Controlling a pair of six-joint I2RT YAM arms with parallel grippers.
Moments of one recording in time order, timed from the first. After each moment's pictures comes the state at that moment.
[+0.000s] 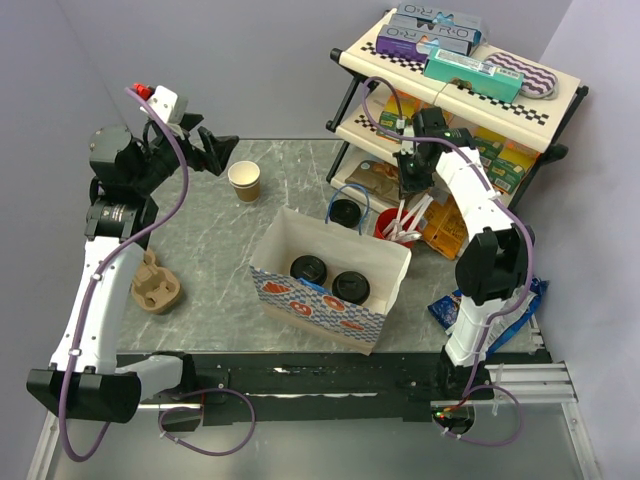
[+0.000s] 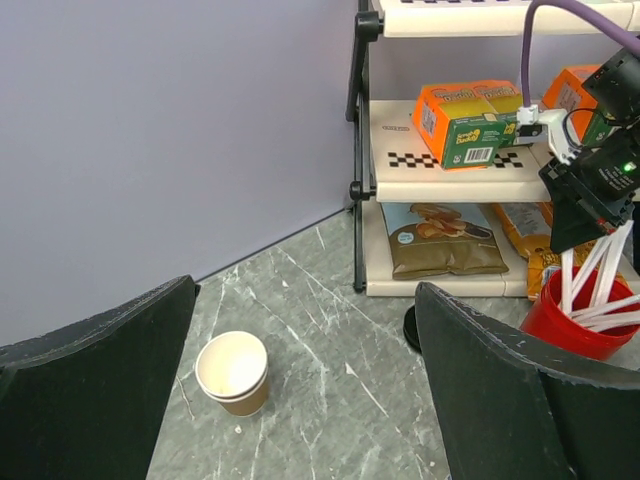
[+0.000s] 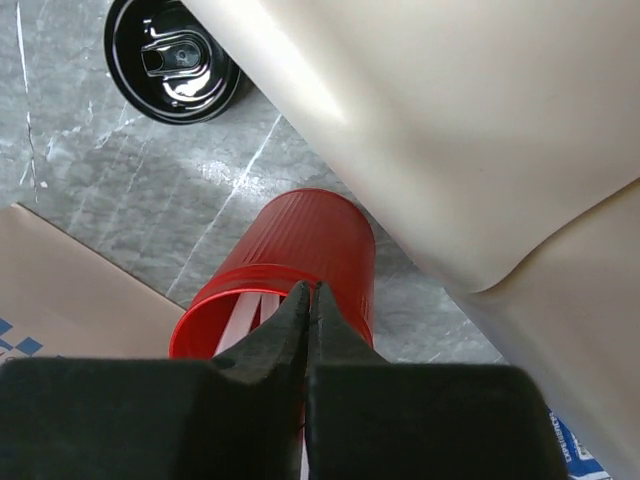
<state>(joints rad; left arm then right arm) -0.09 1.17 1.39 -0.11 0.51 0.00 0.16 1.90 1.91 -1.11 -0.11 0.00</state>
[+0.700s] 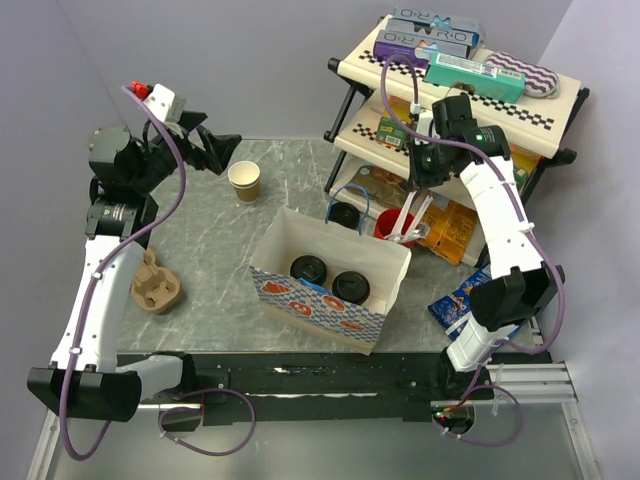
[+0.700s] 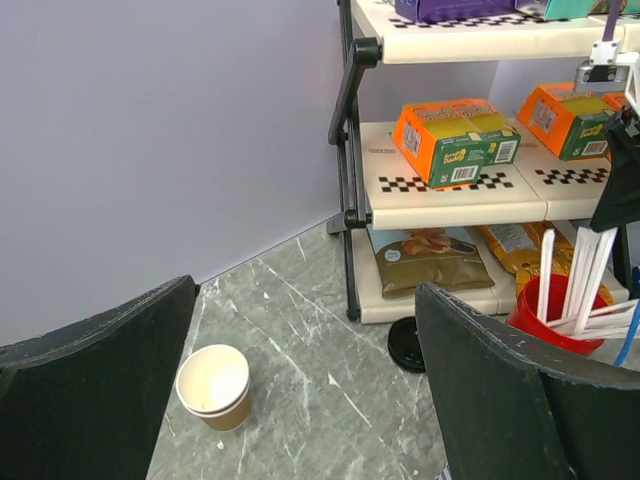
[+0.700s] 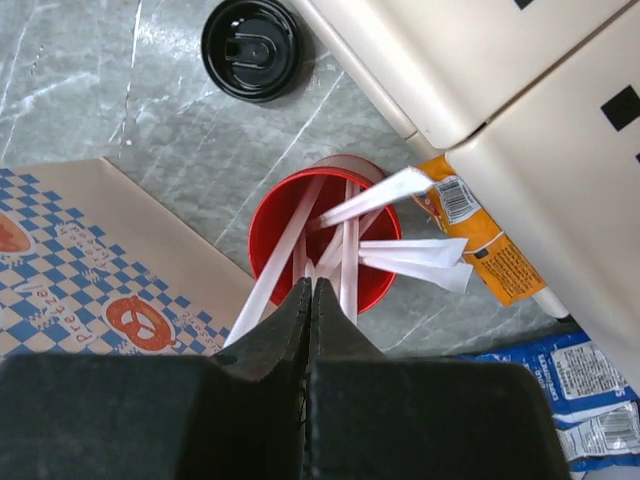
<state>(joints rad) -0.08 1.18 1.39 -0.08 0.55 -0.05 0.19 1.68 1.97 -1.22 -0.15 -0.01</state>
